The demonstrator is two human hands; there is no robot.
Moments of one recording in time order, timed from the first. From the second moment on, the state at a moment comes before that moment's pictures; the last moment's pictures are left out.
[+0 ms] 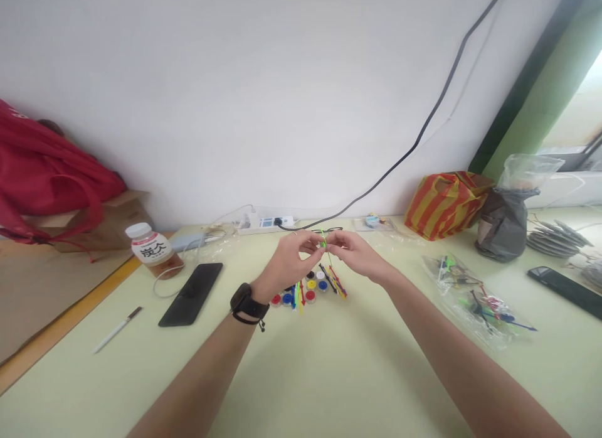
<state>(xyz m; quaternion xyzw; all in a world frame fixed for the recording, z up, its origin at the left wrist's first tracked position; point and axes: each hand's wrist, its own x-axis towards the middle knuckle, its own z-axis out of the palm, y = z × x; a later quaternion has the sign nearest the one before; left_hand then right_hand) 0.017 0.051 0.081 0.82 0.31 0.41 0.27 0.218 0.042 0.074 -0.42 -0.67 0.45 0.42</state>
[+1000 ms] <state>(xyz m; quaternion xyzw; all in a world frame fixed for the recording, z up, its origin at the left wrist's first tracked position) 0.014 0.047 0.066 0.92 0.31 0.12 0.23 0.237 0.062 0.019 -0.53 -0.78 0.27 0.18</state>
